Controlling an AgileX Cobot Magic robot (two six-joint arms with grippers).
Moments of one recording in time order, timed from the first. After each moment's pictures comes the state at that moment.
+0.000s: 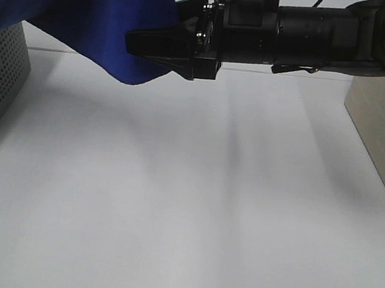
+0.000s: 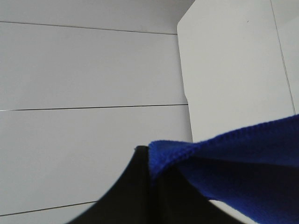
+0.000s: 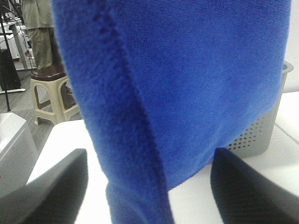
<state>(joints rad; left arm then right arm) -0.64 1.48 -1.82 0.14 0.68 1.32 0.38 1.90 -1.15 1.74 1.02 -2.15</state>
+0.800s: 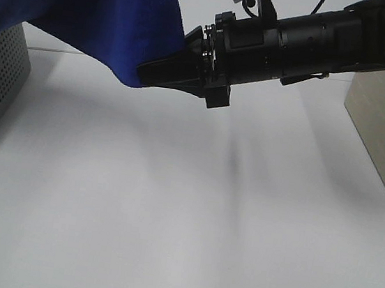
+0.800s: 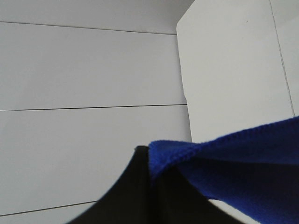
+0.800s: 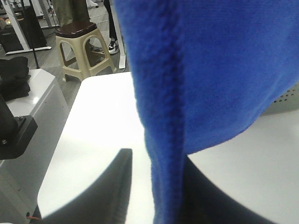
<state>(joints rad) -0.64 1.48 -1.82 0.14 0.68 1.32 0.38 1.88 -1.15 1.49 1.01 -1.98</state>
